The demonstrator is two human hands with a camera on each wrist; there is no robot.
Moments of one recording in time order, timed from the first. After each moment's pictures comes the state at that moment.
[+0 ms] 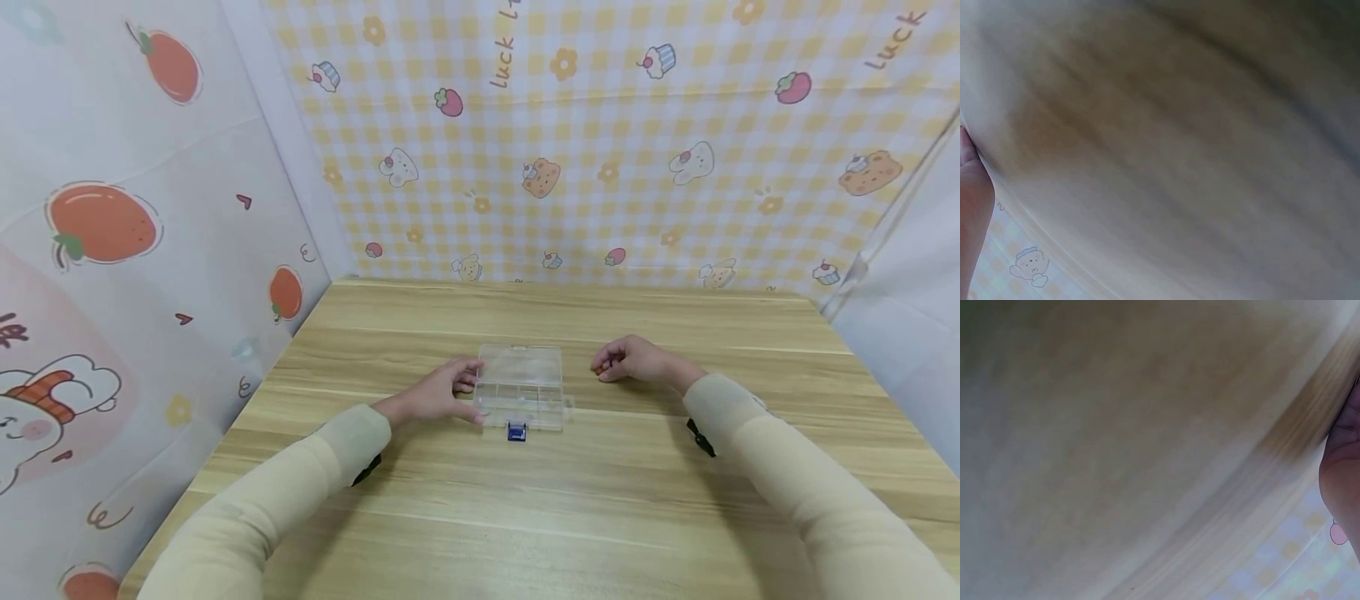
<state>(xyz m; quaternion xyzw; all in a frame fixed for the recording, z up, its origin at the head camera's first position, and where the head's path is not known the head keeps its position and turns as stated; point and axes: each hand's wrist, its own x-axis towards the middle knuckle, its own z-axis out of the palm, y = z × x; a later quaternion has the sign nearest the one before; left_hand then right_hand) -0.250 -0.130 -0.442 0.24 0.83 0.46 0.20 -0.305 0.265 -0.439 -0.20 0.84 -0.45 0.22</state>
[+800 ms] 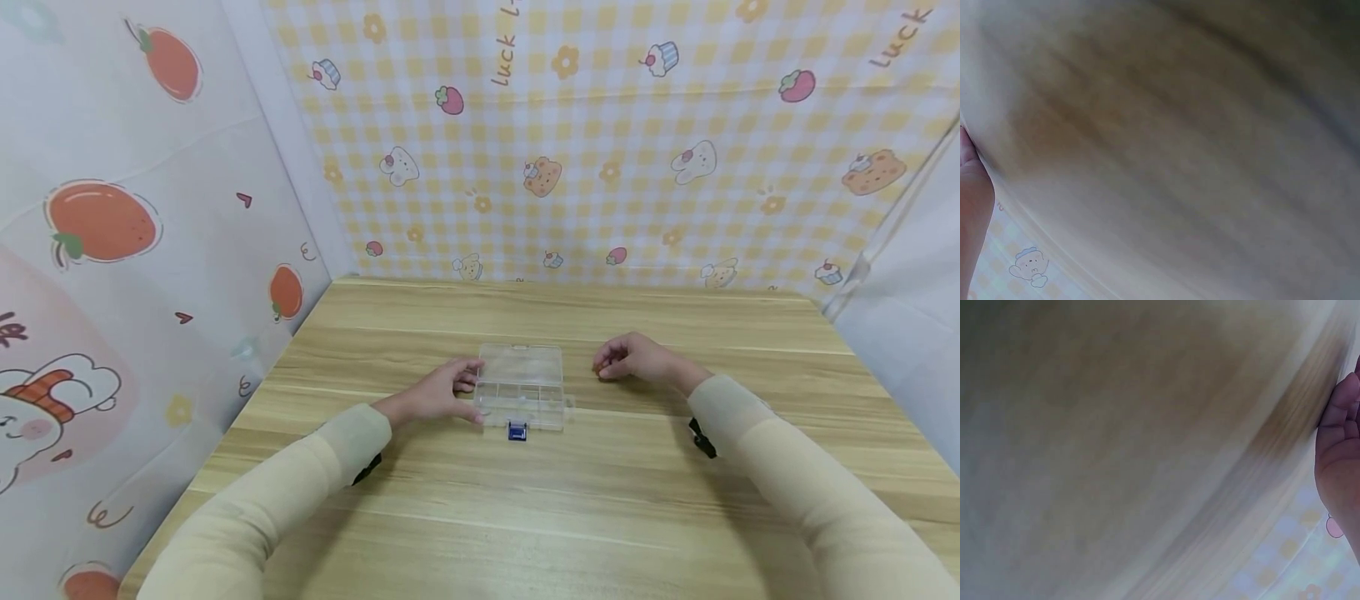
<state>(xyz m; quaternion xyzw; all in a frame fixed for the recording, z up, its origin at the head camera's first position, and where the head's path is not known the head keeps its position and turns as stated) -0.250 -0.130 -0.440 0.24 0.83 0.47 0.20 -0.300 0.262 -0.432 -0.19 0.84 -0.45 0.21</state>
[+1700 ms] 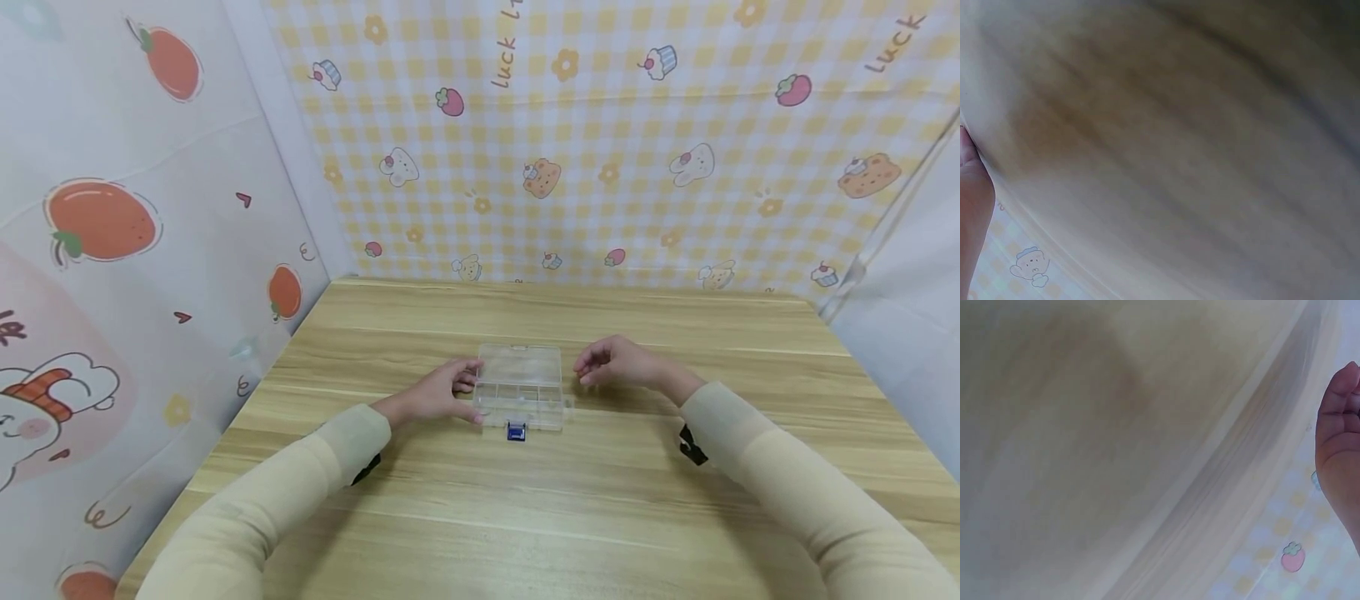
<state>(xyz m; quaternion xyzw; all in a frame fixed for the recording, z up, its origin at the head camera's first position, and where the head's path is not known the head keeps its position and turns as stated) -0.253 -0.131 -0.445 0.24 0.83 0.46 0.20 -0.284 0.233 -0.418 -0.23 0.82 -0.47 0.23</state>
